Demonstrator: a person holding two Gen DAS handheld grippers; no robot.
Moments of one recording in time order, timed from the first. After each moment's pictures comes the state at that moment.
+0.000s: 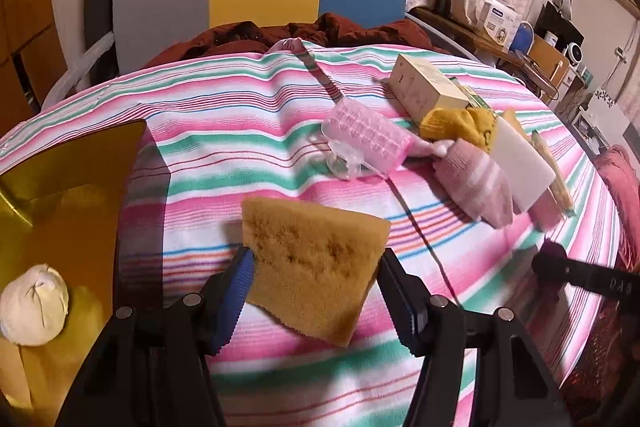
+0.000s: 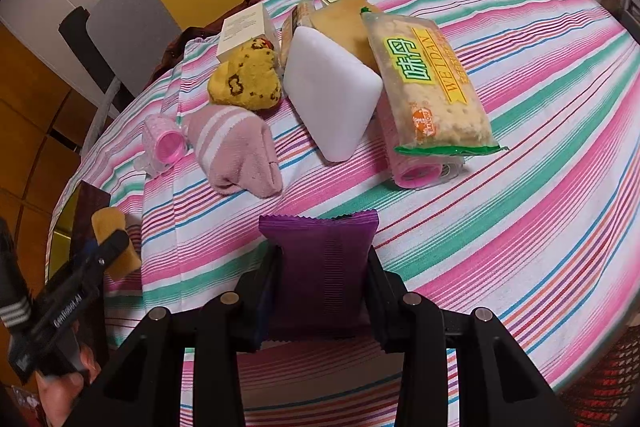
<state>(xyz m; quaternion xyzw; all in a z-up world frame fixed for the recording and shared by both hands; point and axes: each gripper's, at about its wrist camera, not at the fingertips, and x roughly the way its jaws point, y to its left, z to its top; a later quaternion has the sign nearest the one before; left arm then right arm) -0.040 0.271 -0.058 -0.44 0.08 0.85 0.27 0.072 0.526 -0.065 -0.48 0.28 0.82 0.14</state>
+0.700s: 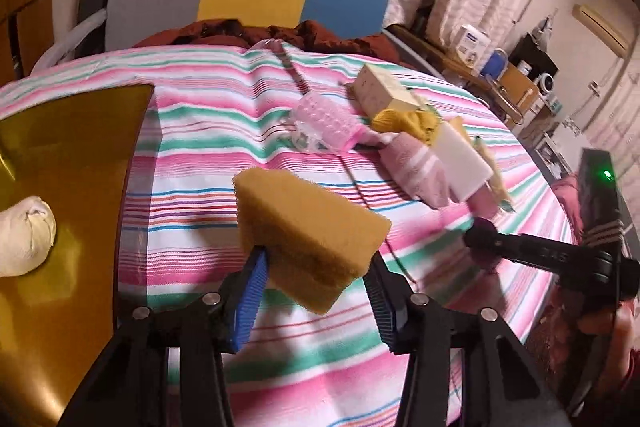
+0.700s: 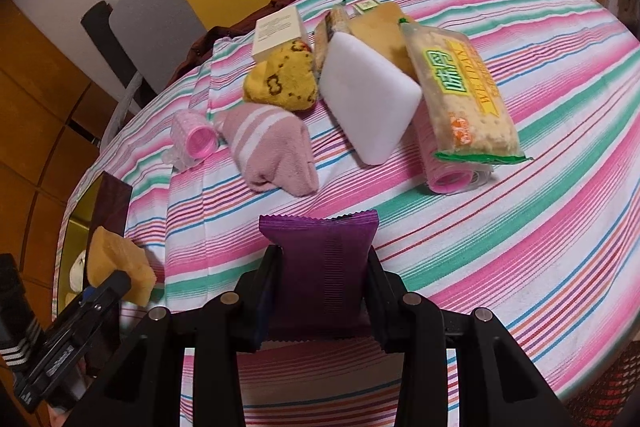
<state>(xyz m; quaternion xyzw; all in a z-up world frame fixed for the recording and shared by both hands) -0.002 0.243 -0.042 -0.45 0.00 0.83 0.32 0.068 0.511 -0.058 -0.47 0.27 0.84 0.10</state>
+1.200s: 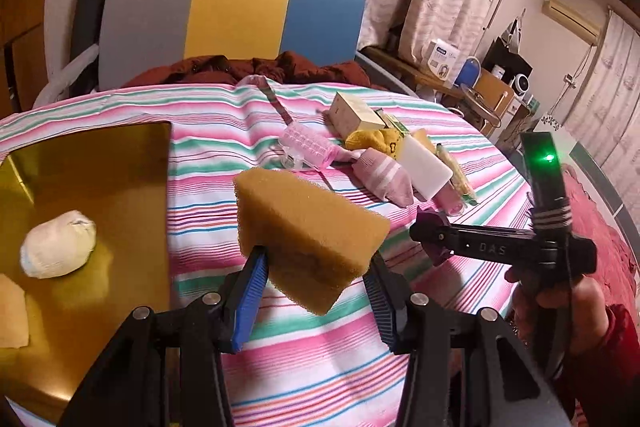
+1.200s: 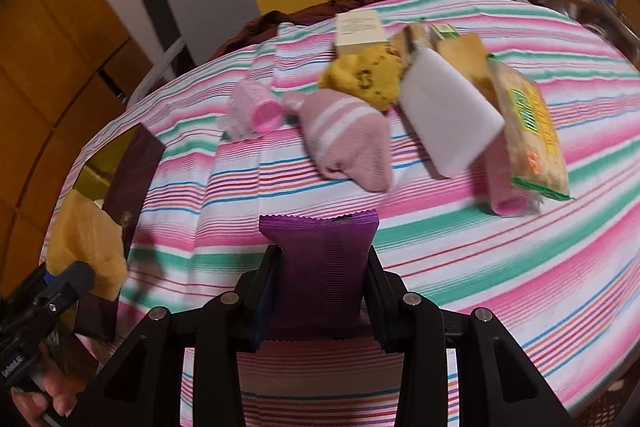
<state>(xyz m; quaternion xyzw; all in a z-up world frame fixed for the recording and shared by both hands) 0.032 0.206 -0.008 -0.40 0.00 0.85 0.35 0.063 0.467 -0.046 -0.46 0.18 0.87 0.04</state>
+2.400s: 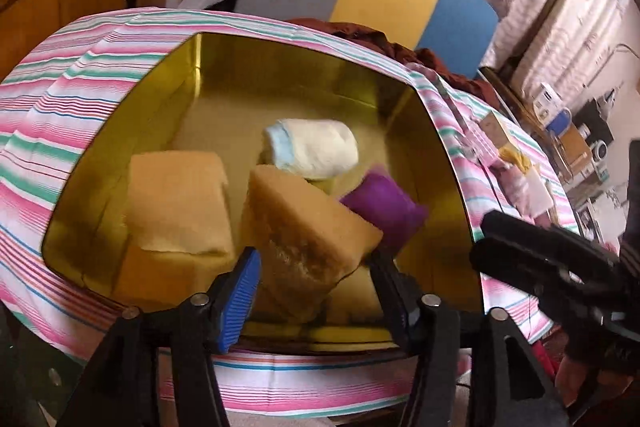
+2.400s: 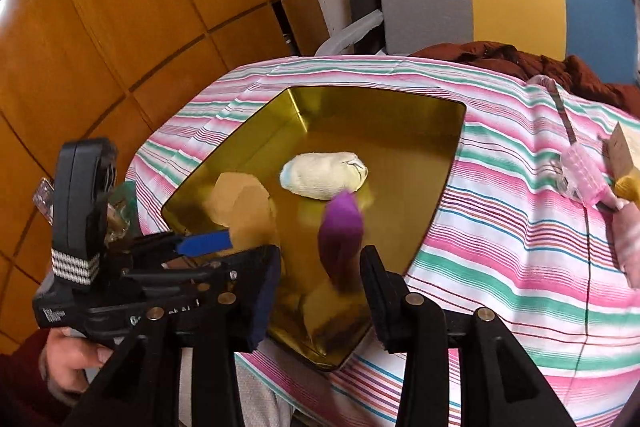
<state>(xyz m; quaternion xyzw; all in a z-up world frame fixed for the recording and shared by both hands) -0.001 0.028 -0.045 -0.48 -0.08 0.85 0.18 0.030 0.207 -0.001 -0.43 0.06 0.88 -0.20</state>
